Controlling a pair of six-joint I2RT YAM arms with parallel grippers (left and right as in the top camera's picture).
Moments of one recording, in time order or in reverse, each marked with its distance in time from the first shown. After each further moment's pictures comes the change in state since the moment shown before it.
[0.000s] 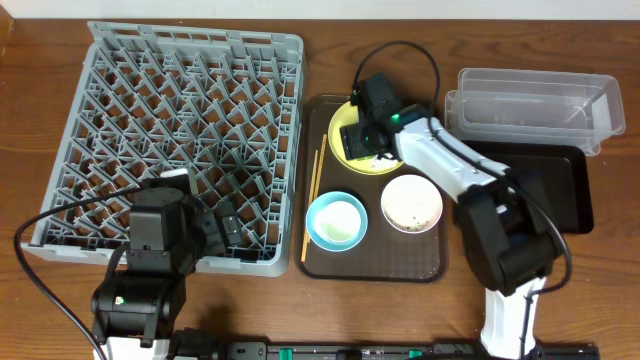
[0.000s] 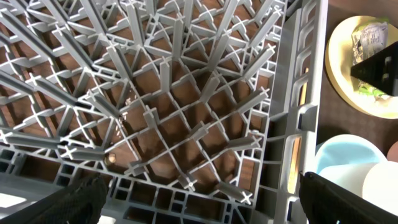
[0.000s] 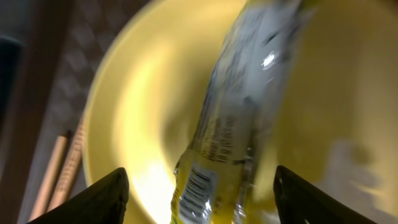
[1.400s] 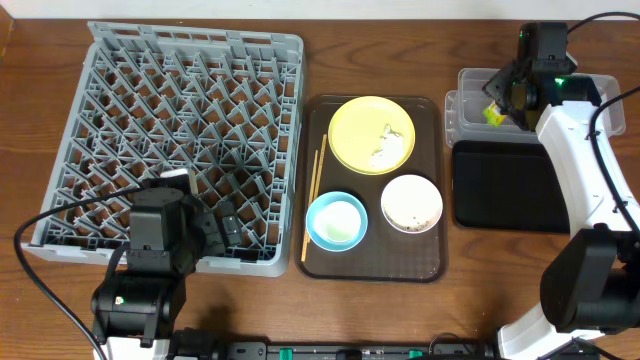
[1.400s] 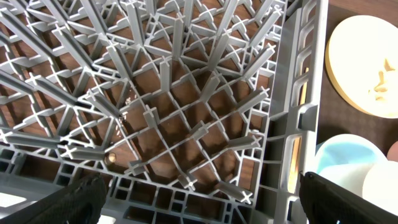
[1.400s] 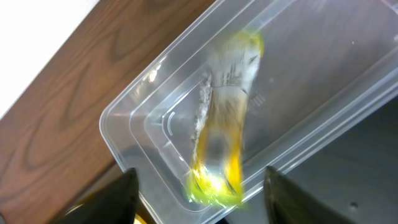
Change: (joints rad) left arm 0.000 0.000 0.000 -0.001 0.000 0.000; right arm -0.490 -0.296 0.061 -0.213 0.195 0.523
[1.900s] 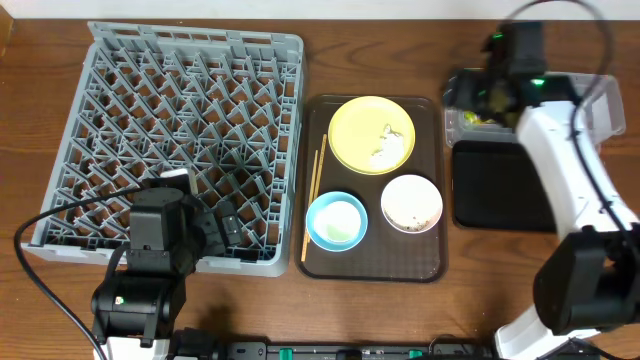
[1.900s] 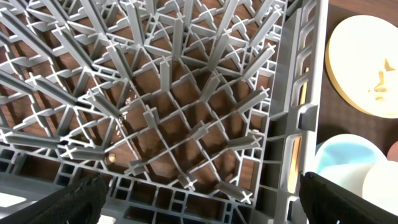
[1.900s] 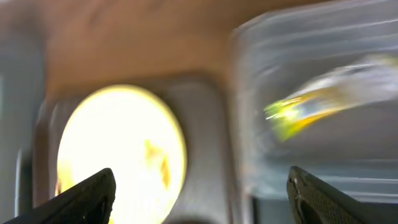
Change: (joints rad) left arm 0.000 0.000 0.000 0.000 0.000 0.000; right arm 0.114 0.000 -0.001 -0.017 -0.290 -0.489
